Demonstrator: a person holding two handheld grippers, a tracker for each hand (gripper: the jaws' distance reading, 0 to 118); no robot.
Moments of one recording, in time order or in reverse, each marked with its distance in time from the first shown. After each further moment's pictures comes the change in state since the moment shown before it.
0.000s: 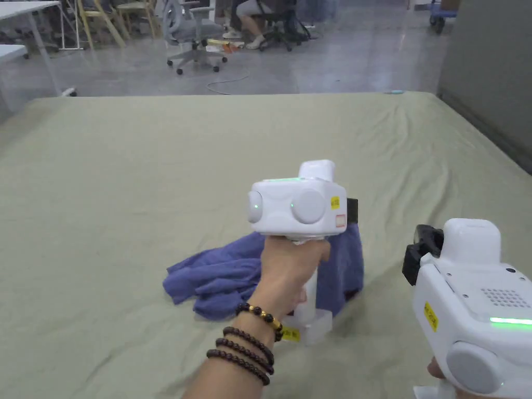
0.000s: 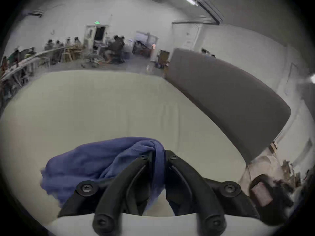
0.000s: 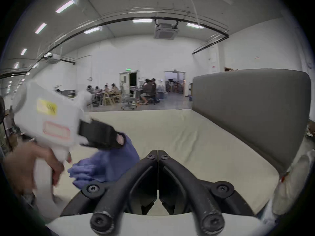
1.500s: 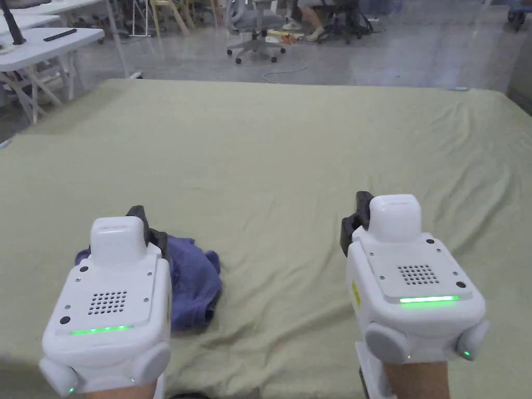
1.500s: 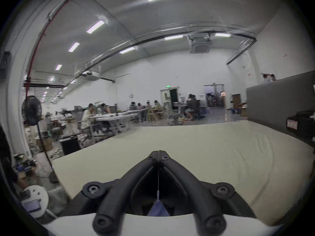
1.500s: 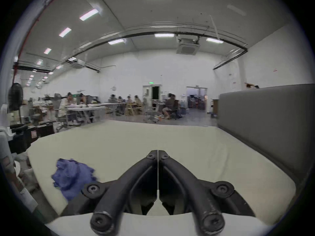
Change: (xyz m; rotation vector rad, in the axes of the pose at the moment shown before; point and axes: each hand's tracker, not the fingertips) left arm -0.130 -0.167 0.274 0.678 0.919 -0.095; right arm -0.137 -0.010 0.004 0.173 0.339 0.096
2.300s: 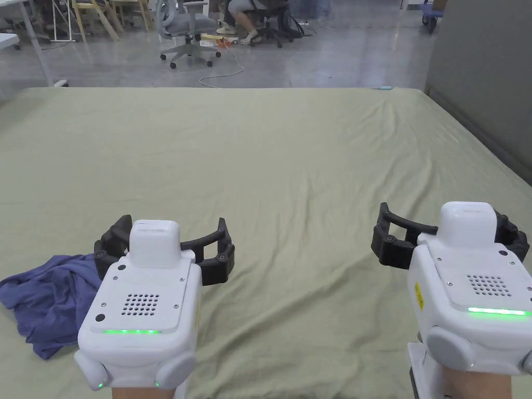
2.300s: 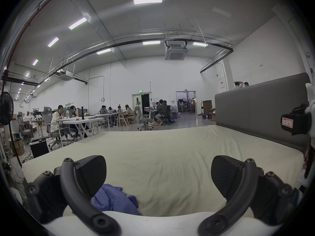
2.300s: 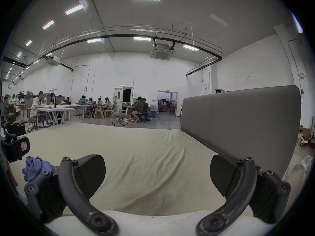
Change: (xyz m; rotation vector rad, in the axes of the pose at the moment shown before) left arm 0.102 -0.004 -0.006 0.050 -0.345 0.014; right arm 0.131 -0.012 0.058 0.026 -0.371 0.012
